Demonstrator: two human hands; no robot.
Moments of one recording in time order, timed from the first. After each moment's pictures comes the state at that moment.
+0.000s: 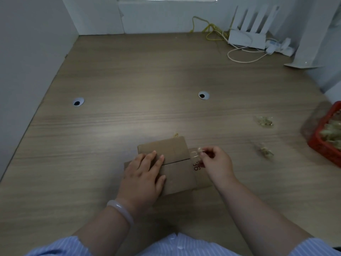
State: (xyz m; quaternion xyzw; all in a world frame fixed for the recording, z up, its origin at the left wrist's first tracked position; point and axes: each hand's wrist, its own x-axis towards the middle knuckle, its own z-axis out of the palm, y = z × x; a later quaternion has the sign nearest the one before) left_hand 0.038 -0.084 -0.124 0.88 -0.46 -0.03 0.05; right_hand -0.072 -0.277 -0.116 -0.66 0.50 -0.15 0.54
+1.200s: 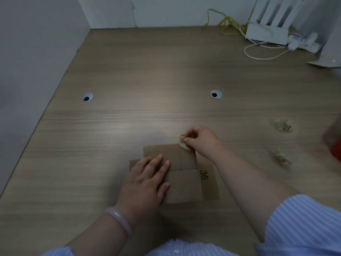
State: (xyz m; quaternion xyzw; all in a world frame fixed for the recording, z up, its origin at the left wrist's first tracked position) left_hand 0.041 -0.074 -0.127 0.88 -0.48 -0.02 0.06; right_hand 0.020 -0.309 -0.112 -0.82 0.35 0.01 0.46
